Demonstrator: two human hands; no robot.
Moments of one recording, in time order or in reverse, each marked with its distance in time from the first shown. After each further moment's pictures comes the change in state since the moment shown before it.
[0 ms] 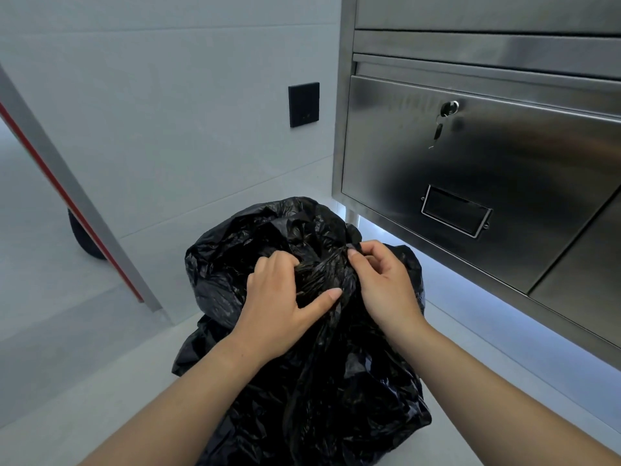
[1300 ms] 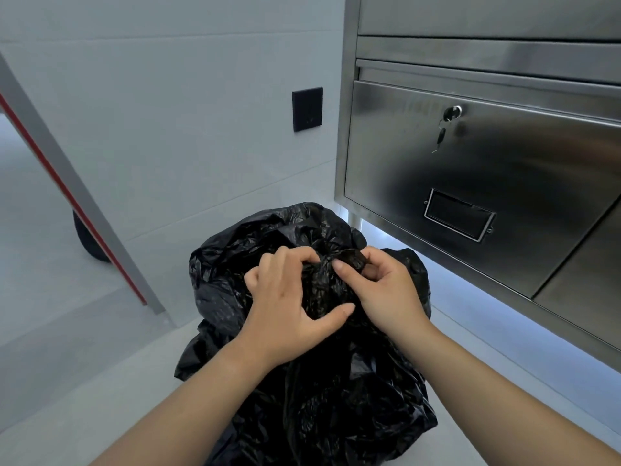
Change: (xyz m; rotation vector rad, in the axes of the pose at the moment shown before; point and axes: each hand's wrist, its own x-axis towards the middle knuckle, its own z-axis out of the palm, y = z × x) left_hand -0.004 0.011 -0.006 -0.013 0.080 0.091; right_hand -0.001 -0.003 -0.001 -0.024 -0.074 -0.098
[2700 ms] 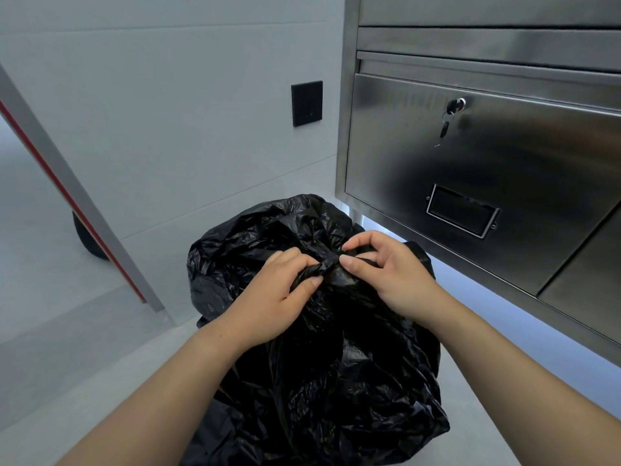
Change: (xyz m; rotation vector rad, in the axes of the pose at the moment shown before) left_hand 0.022 -0.023 -0.010 -0.215 -0.326 0.056; right_hand 0.020 -0.007 -0.023 0.007 -0.296 0.027
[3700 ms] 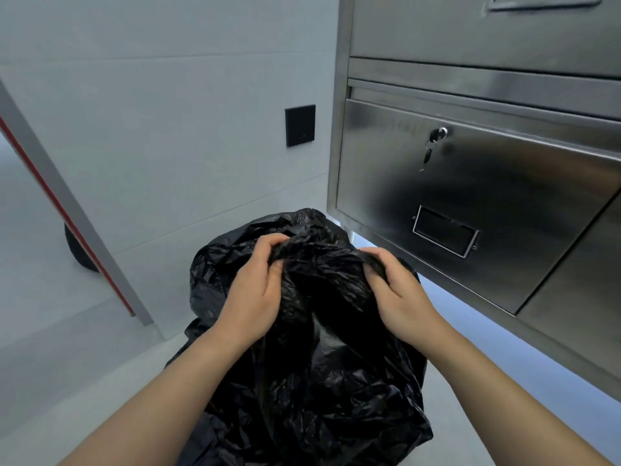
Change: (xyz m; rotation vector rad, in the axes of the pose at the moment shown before) left_hand 0.014 0.005 -0.003 -0.163 0.378 -0.054; right_hand -0.011 0.005 -0.022 -0.271 0.130 -0.139
